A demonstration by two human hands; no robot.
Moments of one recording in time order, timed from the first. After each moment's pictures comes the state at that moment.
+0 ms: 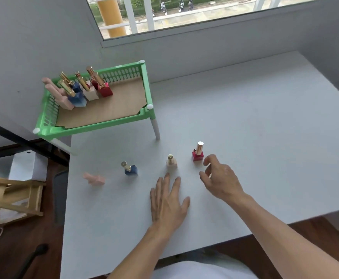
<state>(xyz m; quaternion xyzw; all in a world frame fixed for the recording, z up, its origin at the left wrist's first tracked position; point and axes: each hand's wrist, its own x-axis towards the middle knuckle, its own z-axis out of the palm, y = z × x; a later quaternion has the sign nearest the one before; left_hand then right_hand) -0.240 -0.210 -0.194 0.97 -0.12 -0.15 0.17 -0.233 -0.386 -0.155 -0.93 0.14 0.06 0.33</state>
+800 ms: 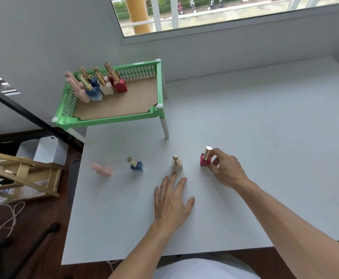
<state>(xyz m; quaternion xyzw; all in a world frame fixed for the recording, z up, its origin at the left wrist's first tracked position) -0.241 -0.225 -0.187 0.97 -0.08 -0.14 0.19 -0.190 -0.420 -0.157 -0.90 0.13 0.14 0.39</state>
